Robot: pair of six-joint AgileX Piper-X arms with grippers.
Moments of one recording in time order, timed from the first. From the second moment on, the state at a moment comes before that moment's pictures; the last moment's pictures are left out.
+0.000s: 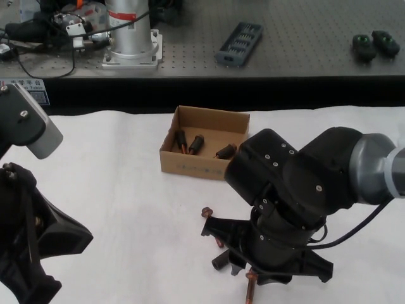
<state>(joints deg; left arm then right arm) -23.2 53.4 -52.4 53.0 23.0 24.5 50.1 97.3 -58.0 41.9 0.0 61.7</state>
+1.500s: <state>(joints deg) -23.2 53.4 -52.4 49.1 23.0 24.6 51.2 99.1 -52.9 38.8 2.4 56.8</state>
